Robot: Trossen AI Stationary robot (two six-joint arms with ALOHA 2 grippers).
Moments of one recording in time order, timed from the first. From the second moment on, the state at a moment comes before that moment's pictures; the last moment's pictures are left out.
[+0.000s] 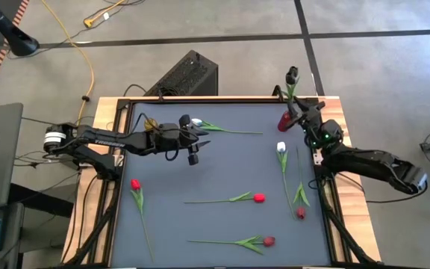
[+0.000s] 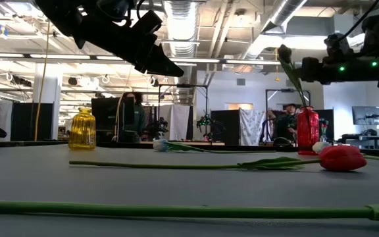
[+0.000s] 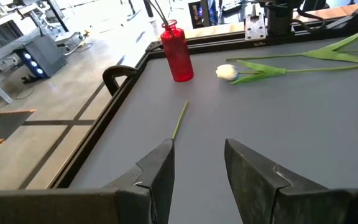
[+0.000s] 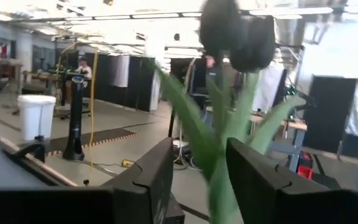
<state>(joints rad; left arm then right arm) 0.18 1.39 0.70 0.37 -0.16 0.19 -0.75 0.78 0.02 1.03 0.23 -0.22</state>
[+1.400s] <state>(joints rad) 0.17 1.39 0.70 0.45 0.00 0.13 0.03 0.81 0.37 0.45 0.26 -0.36</state>
